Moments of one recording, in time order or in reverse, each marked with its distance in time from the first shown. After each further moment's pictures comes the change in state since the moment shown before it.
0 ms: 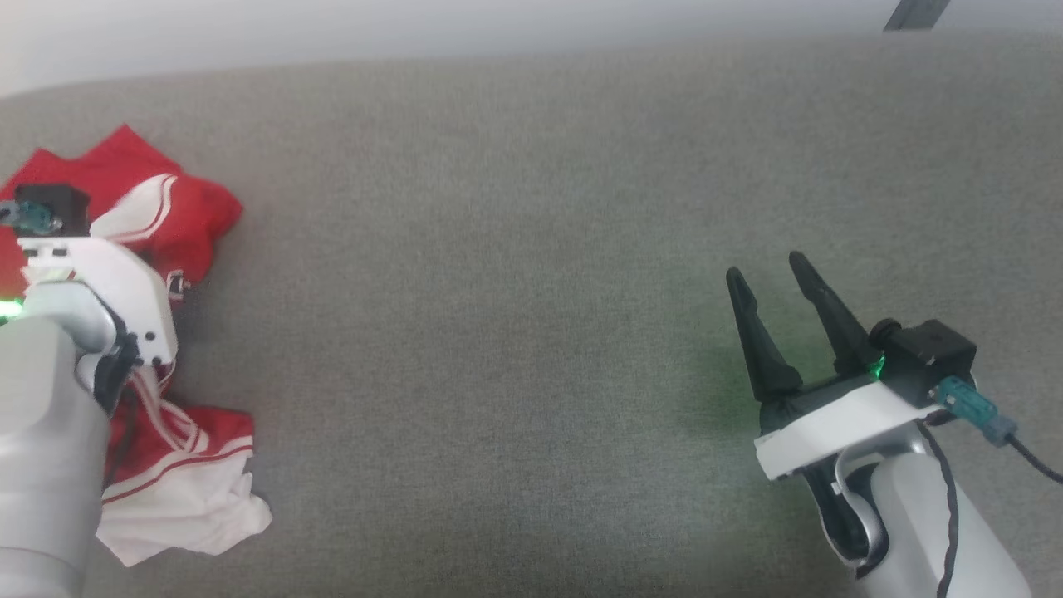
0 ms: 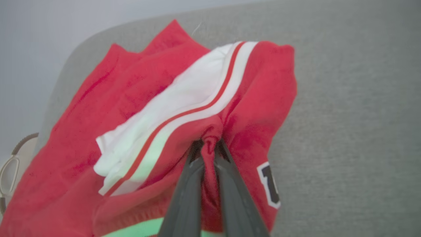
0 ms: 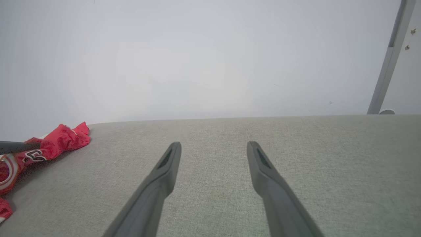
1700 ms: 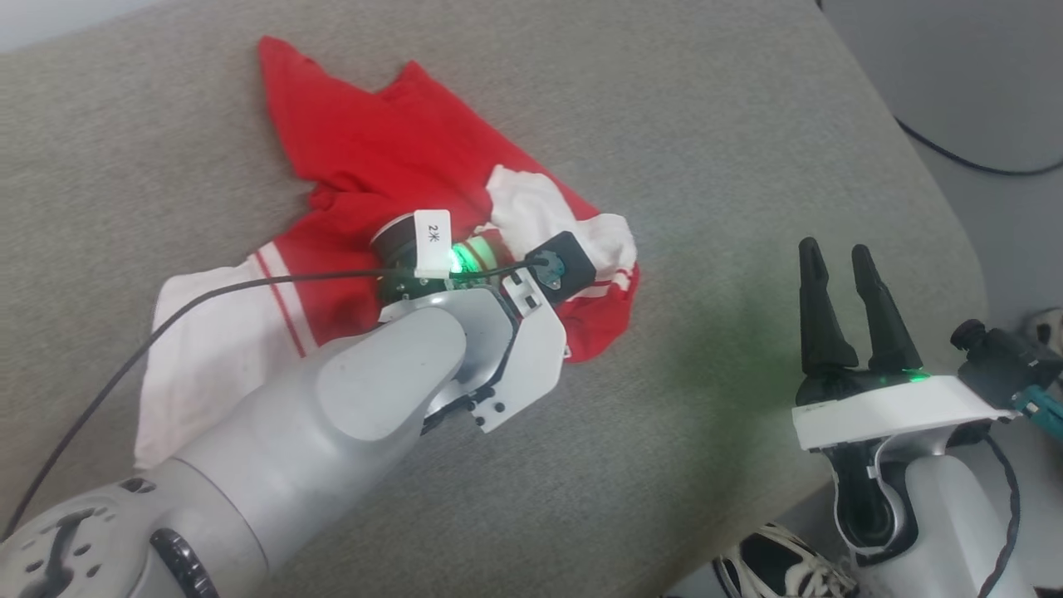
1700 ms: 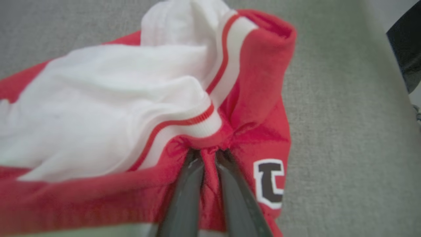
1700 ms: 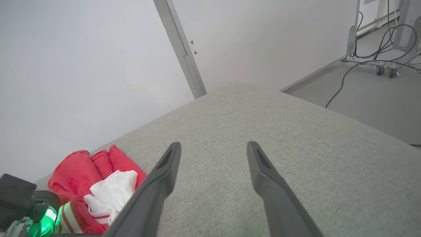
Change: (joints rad) left arm -0.183 -0.169 -1.128 -0.392 -0.342 -0.007 0.129; right arm 0.037 0.114 -0.179 -0.038 0.194 0.000 0.000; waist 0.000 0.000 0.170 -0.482
